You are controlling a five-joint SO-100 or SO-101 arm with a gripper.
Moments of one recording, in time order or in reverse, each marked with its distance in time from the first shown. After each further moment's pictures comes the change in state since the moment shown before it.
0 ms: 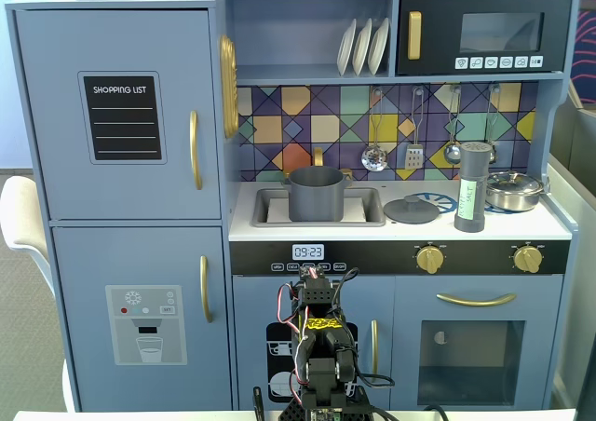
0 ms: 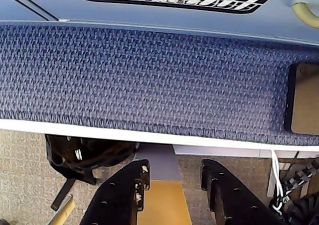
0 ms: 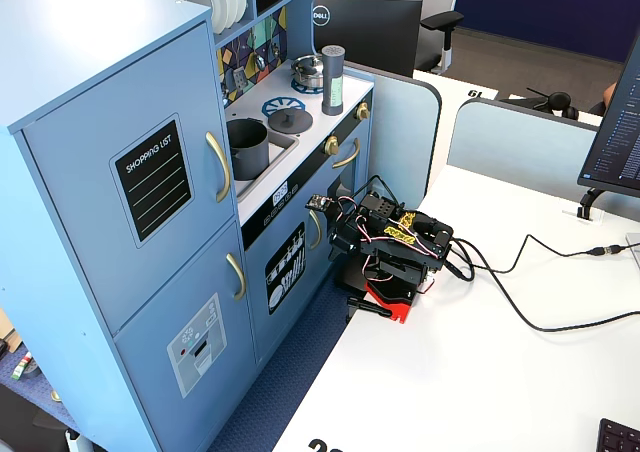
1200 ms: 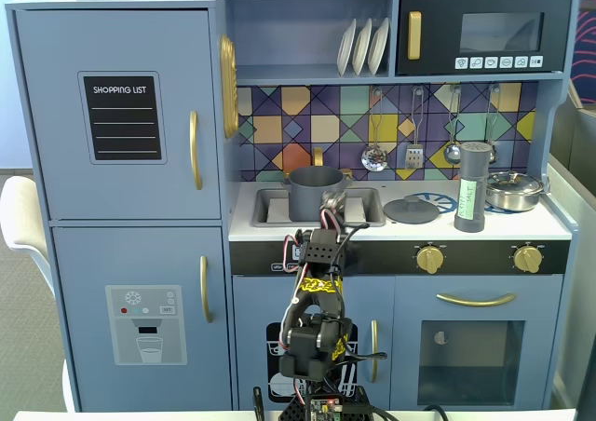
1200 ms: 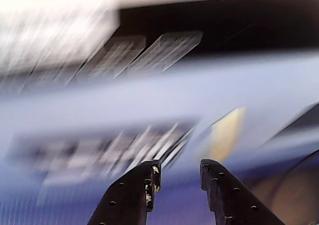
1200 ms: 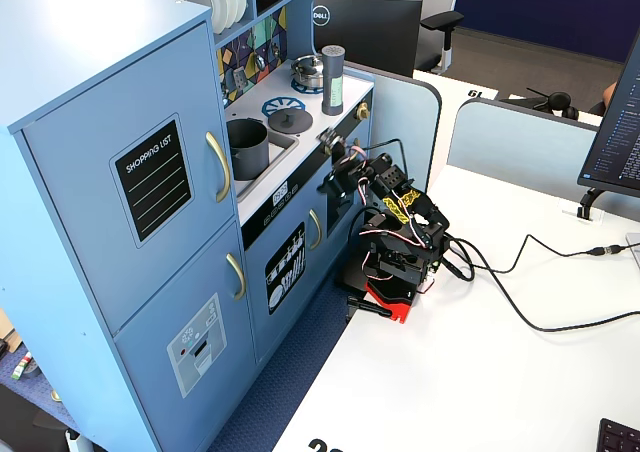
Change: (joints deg) arm 17.4 -17.1 -38.5 -6.4 -1.1
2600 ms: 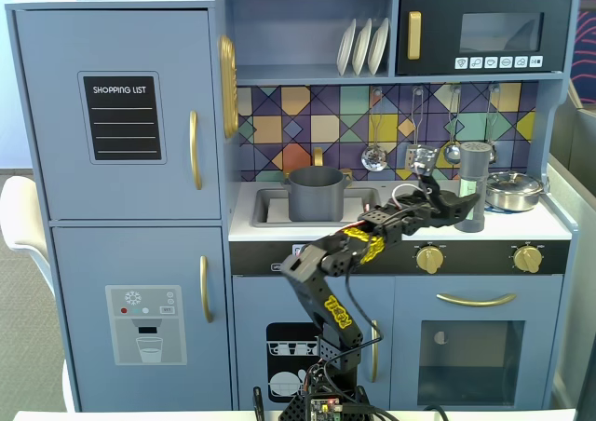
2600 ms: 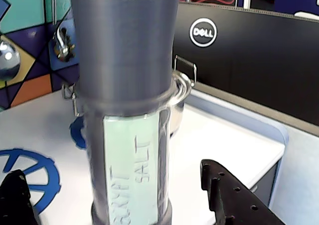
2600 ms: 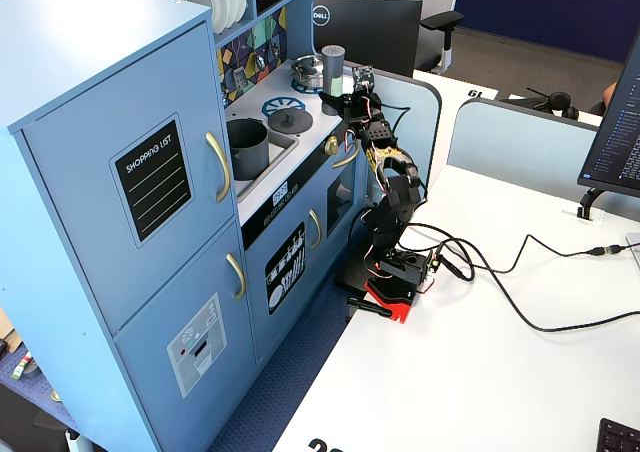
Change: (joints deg) arm 32.4 -46.5 -20.8 -67.7 4.4
